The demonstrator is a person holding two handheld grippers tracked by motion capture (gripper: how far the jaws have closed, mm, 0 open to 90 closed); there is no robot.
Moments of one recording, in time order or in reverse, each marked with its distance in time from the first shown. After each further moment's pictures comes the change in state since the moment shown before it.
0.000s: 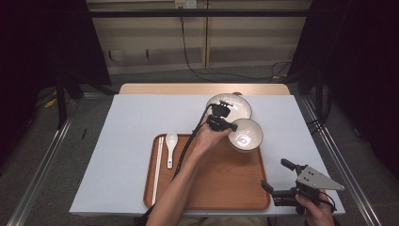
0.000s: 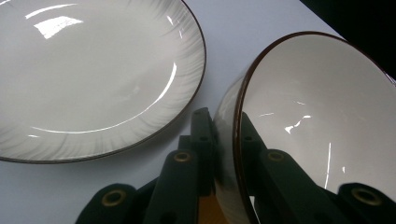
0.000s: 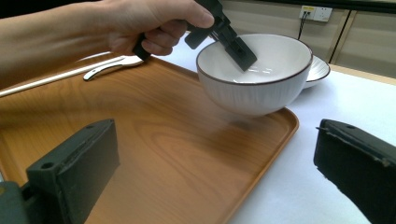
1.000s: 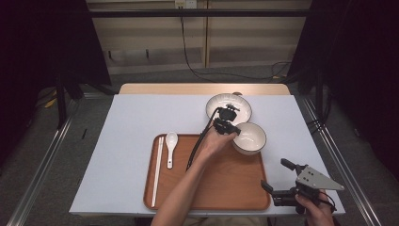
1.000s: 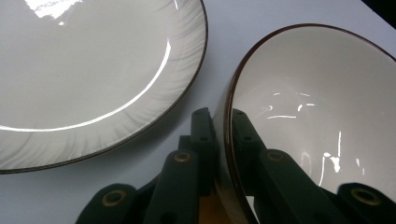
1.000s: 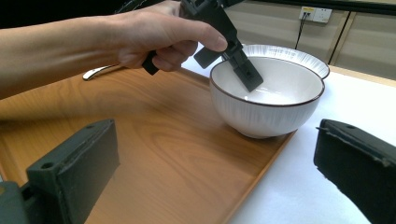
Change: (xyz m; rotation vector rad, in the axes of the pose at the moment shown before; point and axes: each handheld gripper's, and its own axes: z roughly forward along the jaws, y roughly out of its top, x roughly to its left) left arm -0.009 -0.002 0.026 0.063 0.049 -0.006; right arm 0.001 0.000 0.001 -0.006 -0.002 -0.008
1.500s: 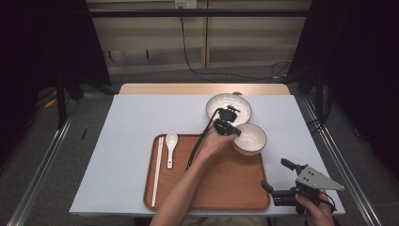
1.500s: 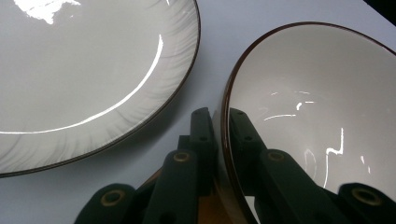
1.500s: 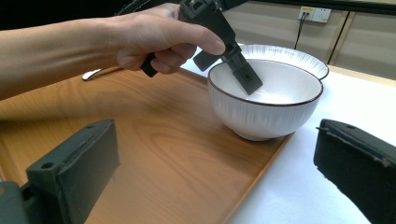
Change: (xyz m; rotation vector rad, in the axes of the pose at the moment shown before) left arm -0.001 -0.002 0.001 0.006 -0.012 0.033; right arm 0.000 0.000 0.000 0.001 -0.003 0.008
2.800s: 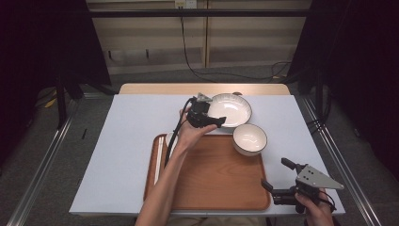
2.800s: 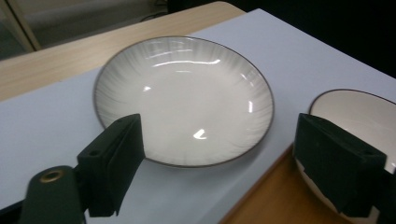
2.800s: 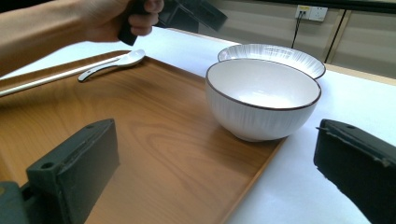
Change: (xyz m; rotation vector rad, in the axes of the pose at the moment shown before) left arm 0.052 -0.017 -0.075 -0.318 0.138 0.057; right arm -0.001 0.000 0.001 0.004 -0.013 0.007
